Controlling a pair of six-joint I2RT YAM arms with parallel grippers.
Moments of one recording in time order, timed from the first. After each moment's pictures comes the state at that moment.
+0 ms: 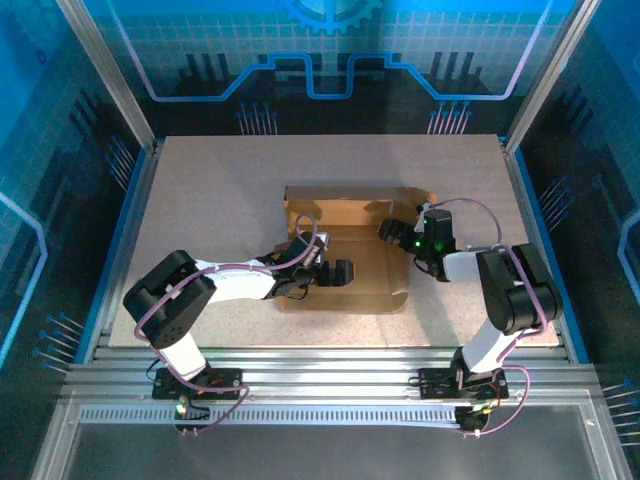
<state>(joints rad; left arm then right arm) -0.75 1.69 0.78 0.11 0.10 -0.75 0.17 1.67 0.60 0.43 -0.23 0.56</state>
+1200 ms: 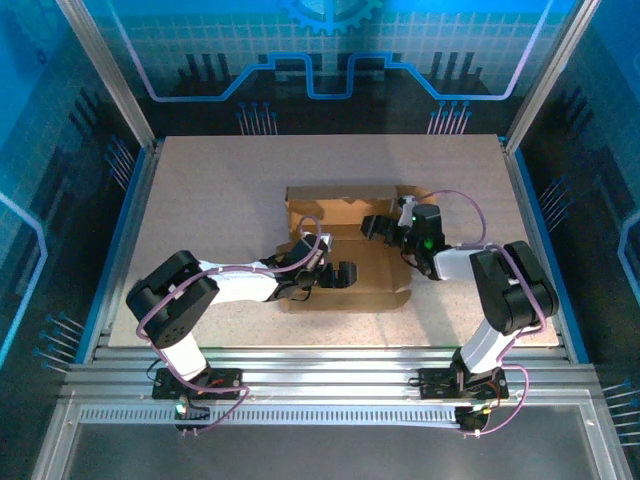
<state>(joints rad) -0.77 1.70 0.78 0.13 0.08 -0.75 0.27 1.68 0.65 0.53 -0.36 0.56</state>
